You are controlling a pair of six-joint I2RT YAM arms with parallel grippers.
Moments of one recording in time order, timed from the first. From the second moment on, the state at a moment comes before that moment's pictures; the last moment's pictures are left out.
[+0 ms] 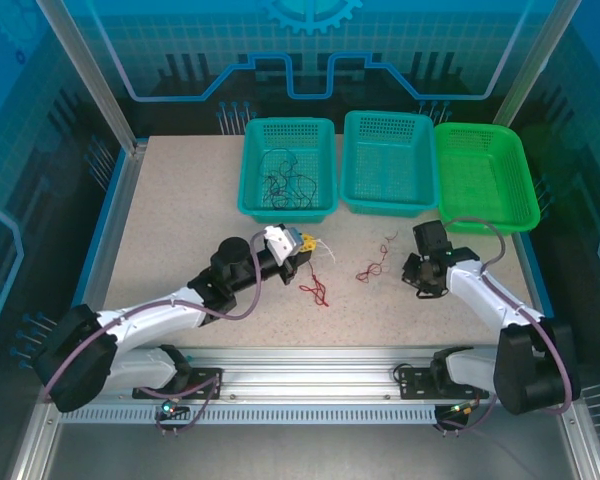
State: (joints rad) left arm -0.72 1.21 0.53 0.63 0.24 0.11; right arm 0.17 1.21 0.67 -0.69 0.08 0.72
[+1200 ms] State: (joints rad) left arm -0.70 1.03 0.50 0.50 0.13 0.05; right arm 0.58 1.54 0.77 -0.49 0.20 0.46
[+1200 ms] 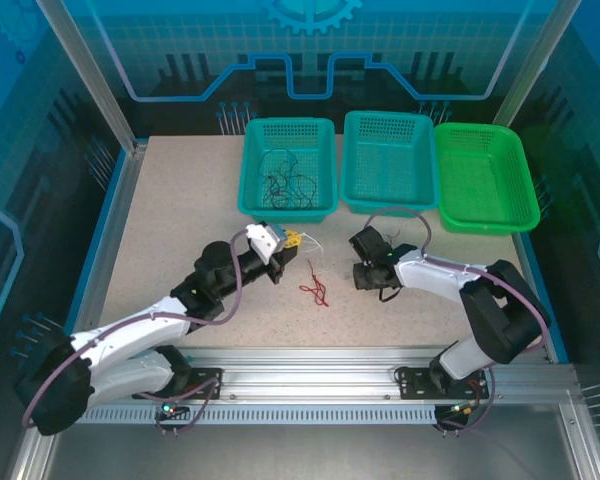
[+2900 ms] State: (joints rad) left arm -0.28 0.85 0.64 0.11 0.33 -0.32; right arm 0.59 0.98 0.79 -0.39 -0.18 0.28
